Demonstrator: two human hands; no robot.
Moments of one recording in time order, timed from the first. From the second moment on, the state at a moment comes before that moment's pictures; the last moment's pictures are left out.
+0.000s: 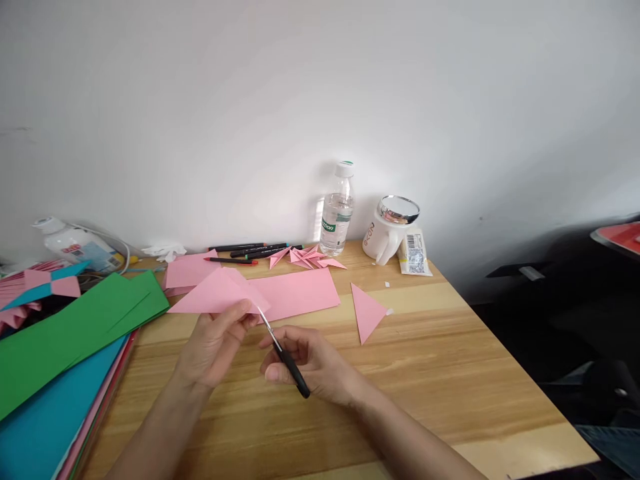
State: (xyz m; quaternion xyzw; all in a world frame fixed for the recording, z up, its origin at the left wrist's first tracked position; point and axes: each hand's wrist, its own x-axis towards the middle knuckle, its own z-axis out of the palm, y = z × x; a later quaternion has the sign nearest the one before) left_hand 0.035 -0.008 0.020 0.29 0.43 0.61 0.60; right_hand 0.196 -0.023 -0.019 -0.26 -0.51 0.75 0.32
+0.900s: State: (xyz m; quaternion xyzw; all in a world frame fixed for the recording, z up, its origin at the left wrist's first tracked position) left_hand 0.038 -0.009 0.021 0.31 0.47 0.59 0.58; right_hand 0.197 -0.024 -0.014 -0.29 -0.51 0.75 0.30
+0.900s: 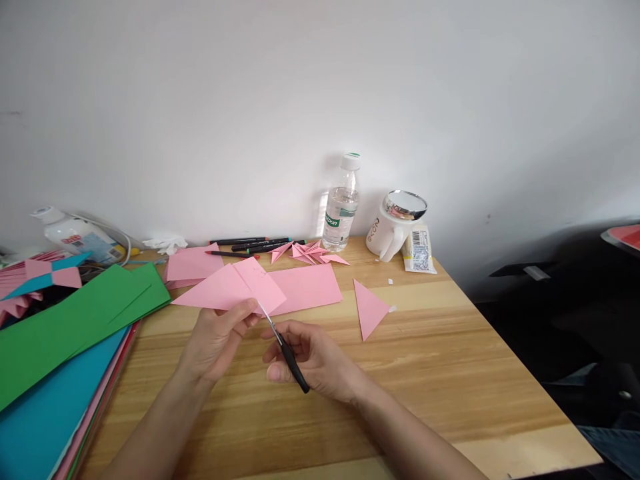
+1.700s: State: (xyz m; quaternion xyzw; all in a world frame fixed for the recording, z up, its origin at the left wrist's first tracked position) left_hand 0.039 -0.010 0.024 0.31 0.48 0.58 0.57; right_hand 0.196 -0.023 -0.012 -0.31 -0.53 0.73 0.30
